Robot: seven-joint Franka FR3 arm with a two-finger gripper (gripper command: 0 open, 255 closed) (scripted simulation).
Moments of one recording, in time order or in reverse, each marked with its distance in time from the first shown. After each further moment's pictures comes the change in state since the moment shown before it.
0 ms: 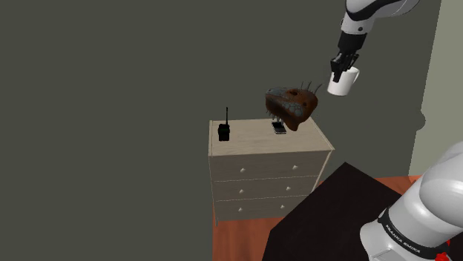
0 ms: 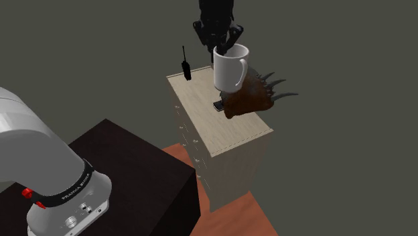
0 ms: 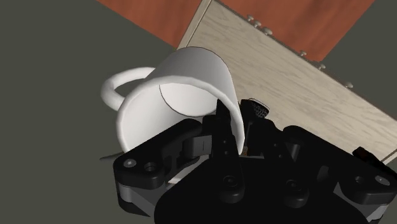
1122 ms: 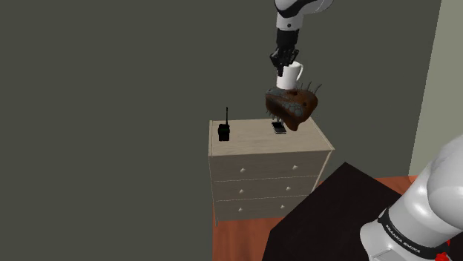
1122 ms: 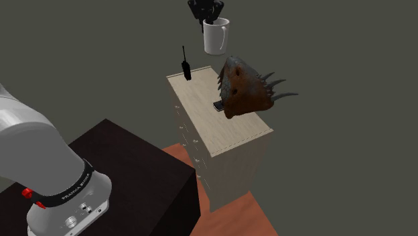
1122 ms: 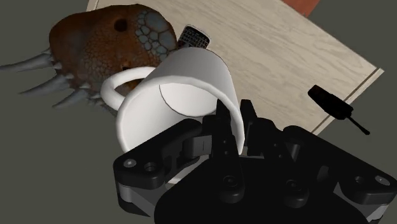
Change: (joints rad) arm 0.148 0.387 0.154 0.407 0.132 -0.053 0.241
